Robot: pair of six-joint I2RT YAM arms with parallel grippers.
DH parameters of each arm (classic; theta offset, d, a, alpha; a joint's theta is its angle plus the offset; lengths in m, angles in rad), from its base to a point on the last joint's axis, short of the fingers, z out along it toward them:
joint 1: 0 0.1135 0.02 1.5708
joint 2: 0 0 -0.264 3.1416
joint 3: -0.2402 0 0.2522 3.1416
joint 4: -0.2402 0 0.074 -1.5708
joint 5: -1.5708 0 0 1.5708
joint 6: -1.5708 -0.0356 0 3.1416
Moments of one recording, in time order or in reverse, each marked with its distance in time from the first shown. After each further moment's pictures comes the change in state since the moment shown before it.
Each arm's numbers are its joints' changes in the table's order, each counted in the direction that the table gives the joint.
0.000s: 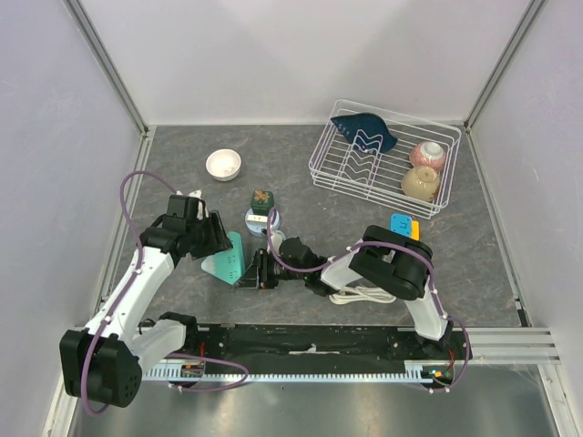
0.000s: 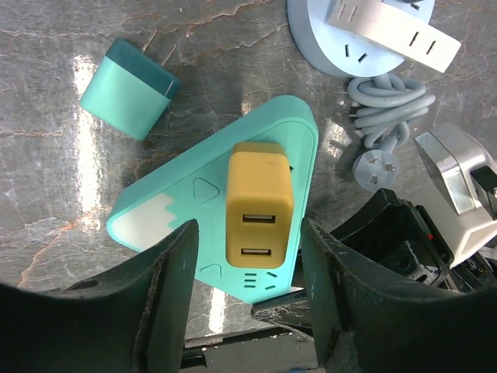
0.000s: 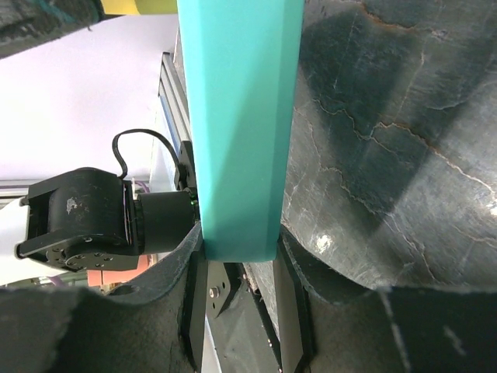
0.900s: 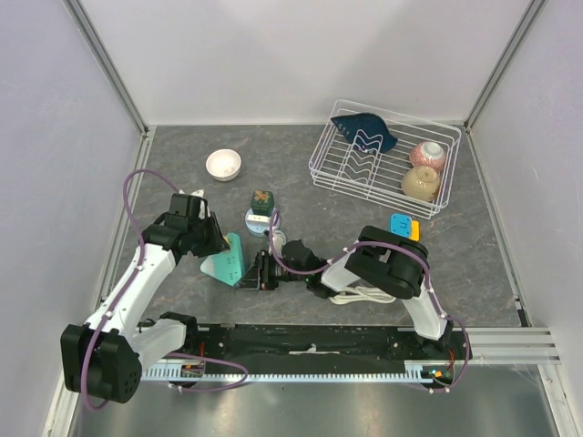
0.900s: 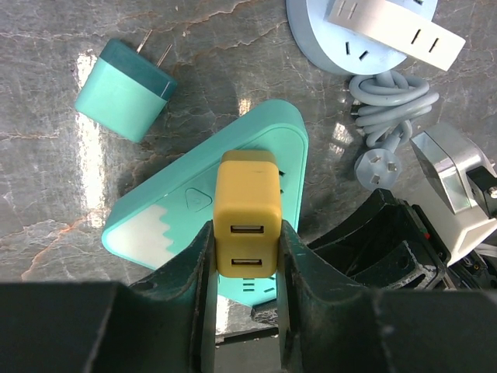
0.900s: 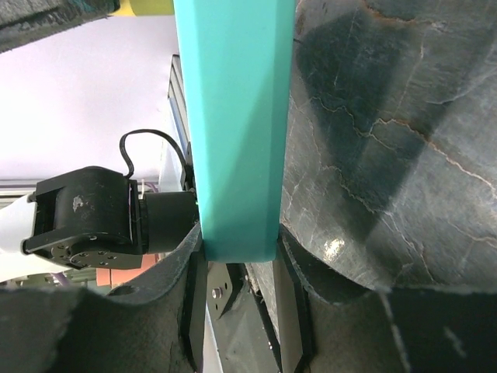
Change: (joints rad) left arm -0.007 -0.028 -0.008 0.005 0.007 -0.007; right arm -0.002 -0.032 0.024 0.089 0.001 -0.034
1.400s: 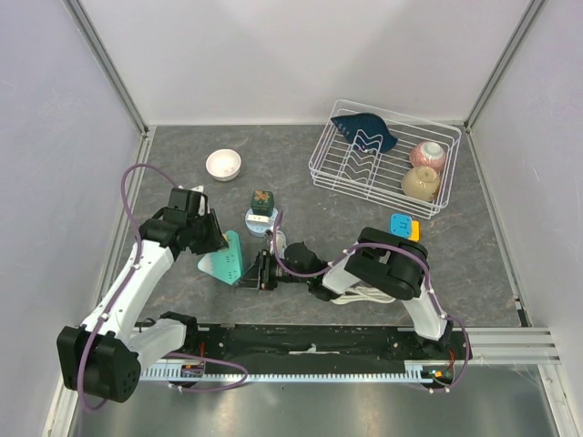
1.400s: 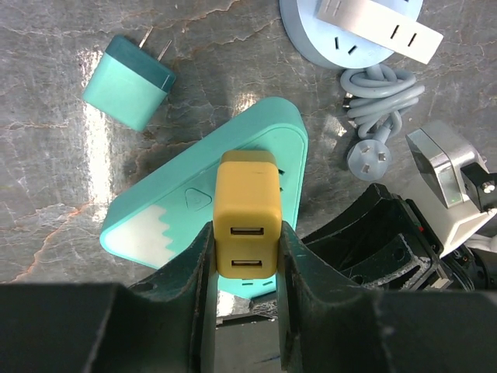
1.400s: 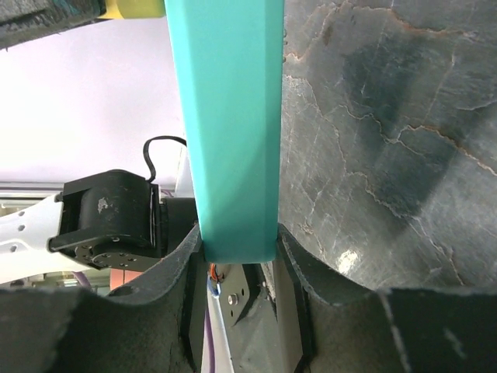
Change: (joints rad) left arm -0.008 -0.003 -0.080 -0.098 0.010 0.001; right arm 0.010 0.000 0.023 0.074 -0.029 -0.023
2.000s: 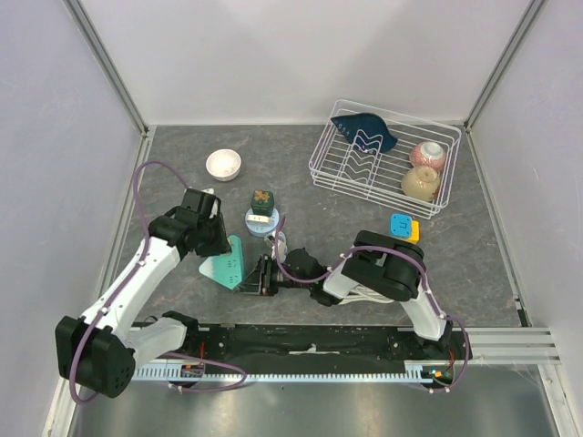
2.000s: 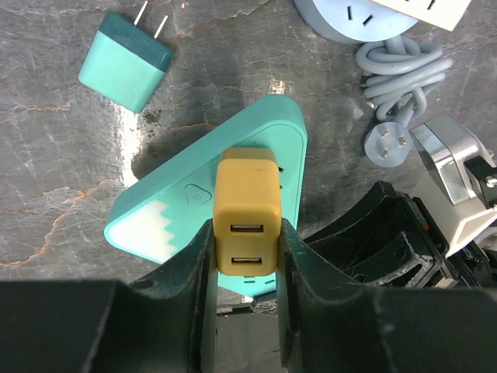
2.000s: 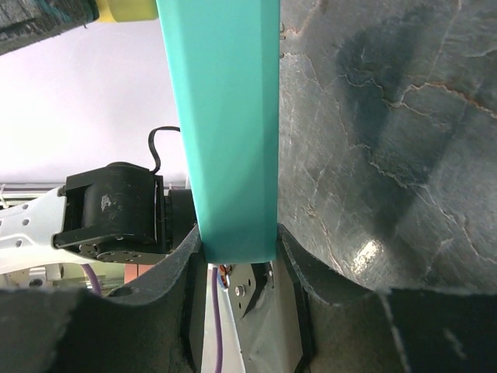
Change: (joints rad) left arm -0.118 -0.022 -0.026 -0.049 0.107 0.032; right arm 0.026 -0.015 0.039 0.080 -0.023 -0.074
